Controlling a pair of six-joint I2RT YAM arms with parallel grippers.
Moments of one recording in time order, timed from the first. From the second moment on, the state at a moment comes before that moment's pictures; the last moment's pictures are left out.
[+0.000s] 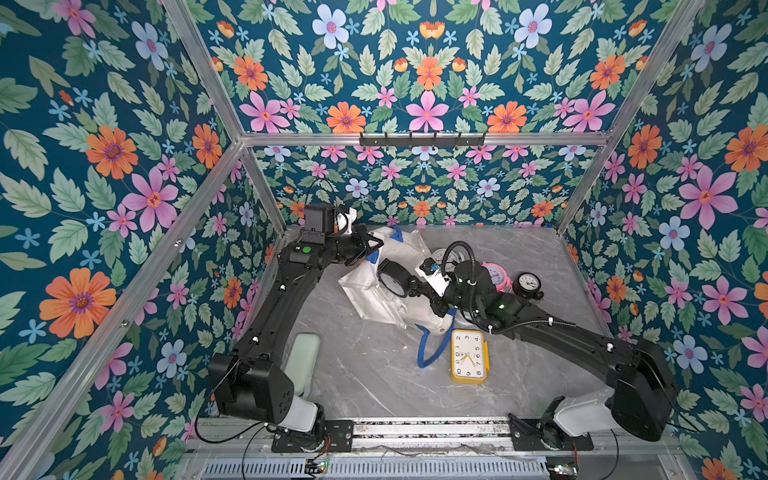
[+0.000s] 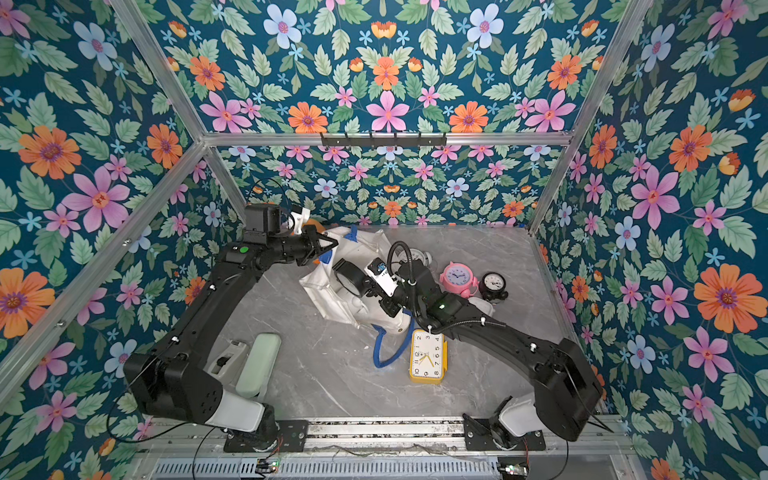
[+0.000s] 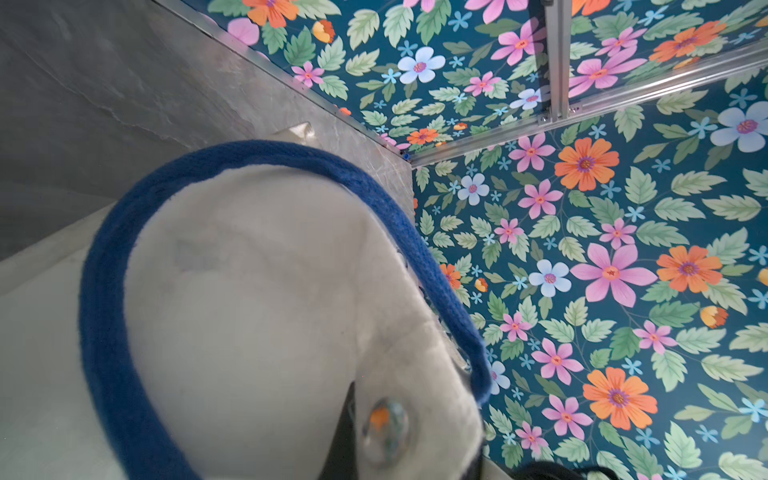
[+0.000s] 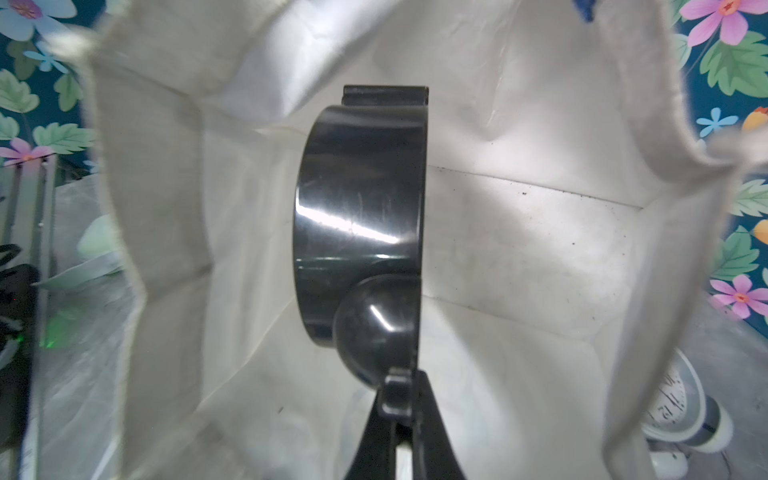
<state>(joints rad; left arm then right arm) -0.22 1.49 1.49 -0.58 0.66 -0.75 0.76 1.40 1.07 -0.12 -0.18 -0.16</state>
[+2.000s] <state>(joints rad) -0.17 1.50 1.40 -0.51 0.62 -0.70 -0.26 0.81 0.69 -1.13 -0.62 0.66</state>
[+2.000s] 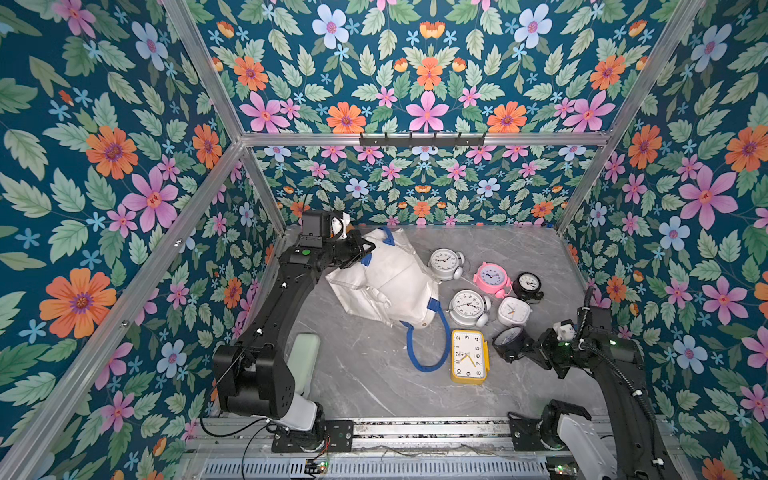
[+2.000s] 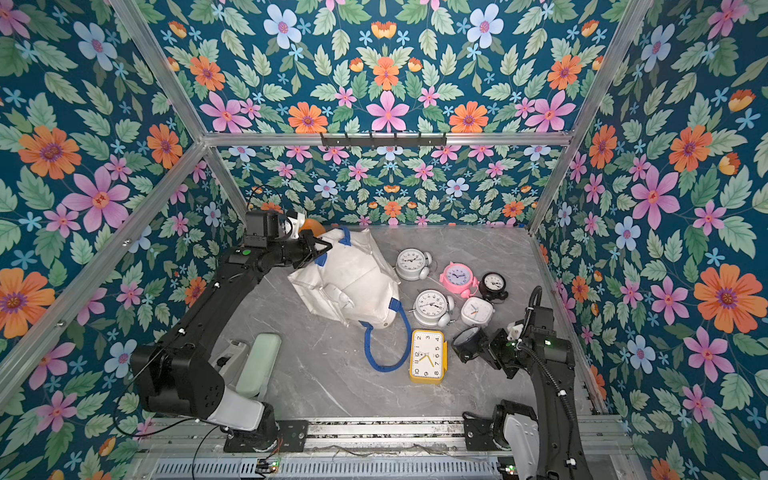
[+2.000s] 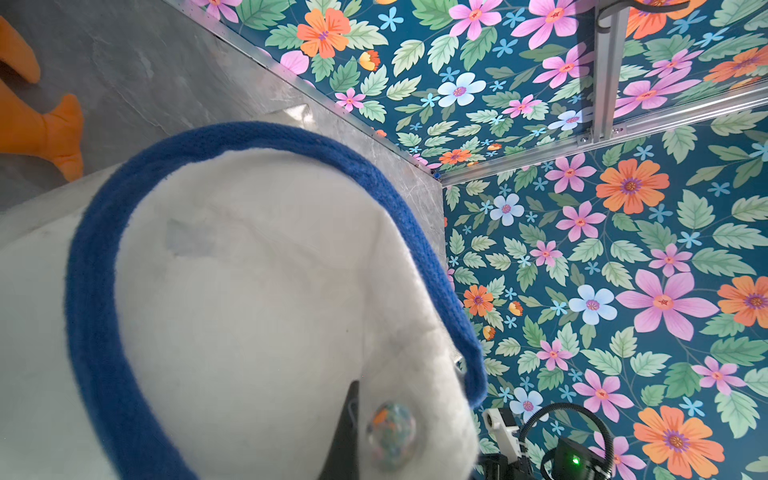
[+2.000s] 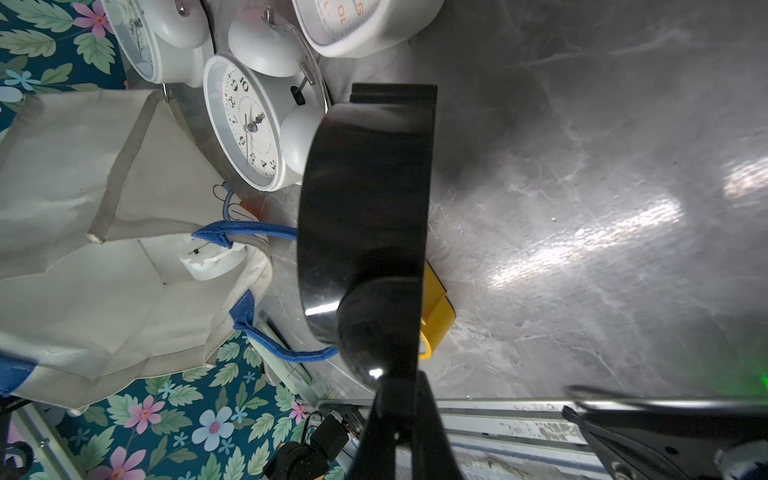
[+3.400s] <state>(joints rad) -0.17 1.50 1.41 -0.52 0.62 -0.70 -0.39 1.13 0.44 -0.65 -0.63 0.79</state>
